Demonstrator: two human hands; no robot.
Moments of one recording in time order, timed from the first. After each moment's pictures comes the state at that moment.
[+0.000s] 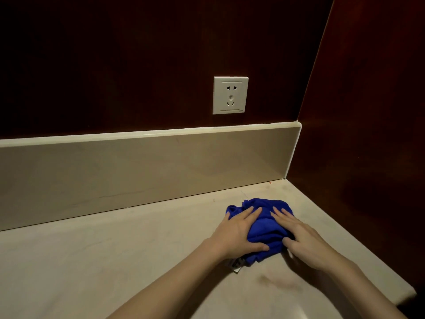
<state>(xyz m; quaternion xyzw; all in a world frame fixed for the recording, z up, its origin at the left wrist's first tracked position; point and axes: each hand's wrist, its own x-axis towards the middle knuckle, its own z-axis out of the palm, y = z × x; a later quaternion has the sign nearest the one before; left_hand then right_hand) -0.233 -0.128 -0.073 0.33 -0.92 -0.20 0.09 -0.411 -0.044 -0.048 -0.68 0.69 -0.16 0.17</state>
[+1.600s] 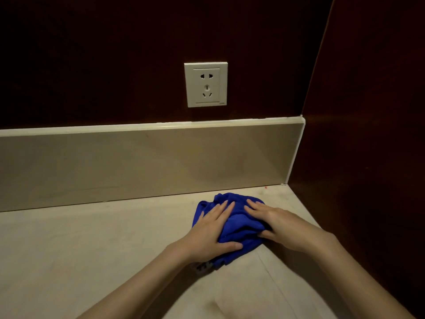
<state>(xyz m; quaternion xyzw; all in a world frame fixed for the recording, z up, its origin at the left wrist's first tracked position) -0.268 -0.139 -0.074 0.44 -0.87 -0.22 0.09 -0.479 -0.127 -0.033 -0.83 0.54 0.00 0.13</state>
